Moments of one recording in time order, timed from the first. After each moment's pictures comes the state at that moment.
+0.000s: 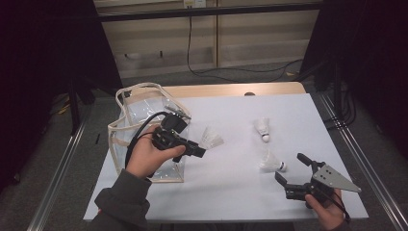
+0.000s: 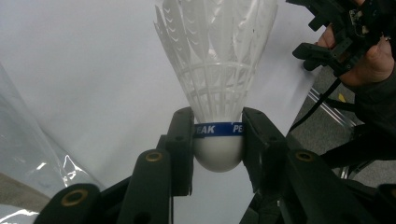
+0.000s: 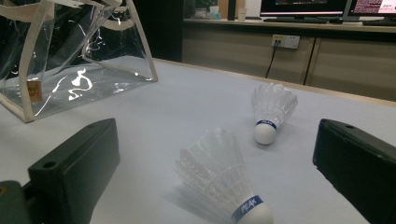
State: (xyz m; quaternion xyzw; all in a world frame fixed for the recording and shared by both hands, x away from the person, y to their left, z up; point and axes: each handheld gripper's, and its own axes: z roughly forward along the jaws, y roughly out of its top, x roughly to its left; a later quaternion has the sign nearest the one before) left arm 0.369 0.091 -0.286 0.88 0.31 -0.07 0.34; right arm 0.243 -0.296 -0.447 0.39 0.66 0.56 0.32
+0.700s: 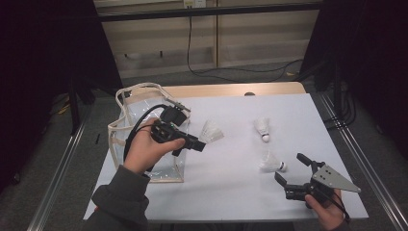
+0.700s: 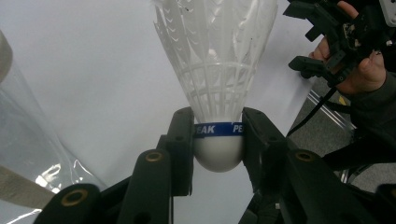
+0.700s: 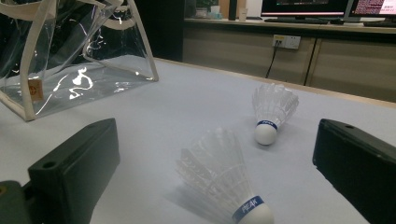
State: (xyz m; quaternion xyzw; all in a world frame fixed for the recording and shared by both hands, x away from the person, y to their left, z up) left arm 0.375 0.090 -0.268 0.88 0.32 -0.07 0.34; right arm 0.243 -0.295 -0.446 0.38 0.66 0.56 0.32
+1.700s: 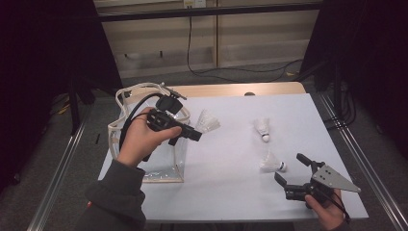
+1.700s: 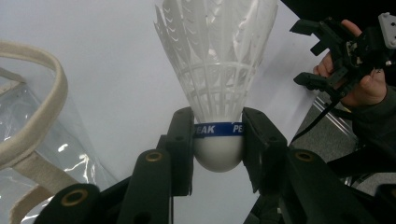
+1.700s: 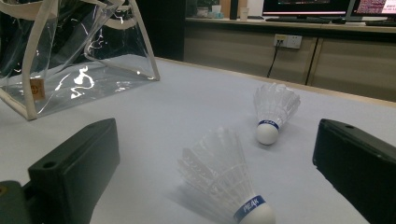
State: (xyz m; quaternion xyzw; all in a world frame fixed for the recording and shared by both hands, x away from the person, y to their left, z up) left arm 0.390 0.095 -0.247 0.88 0.33 -0.06 0.34; right arm 0.242 -0.295 -0.446 0.38 0.66 0.56 0.32
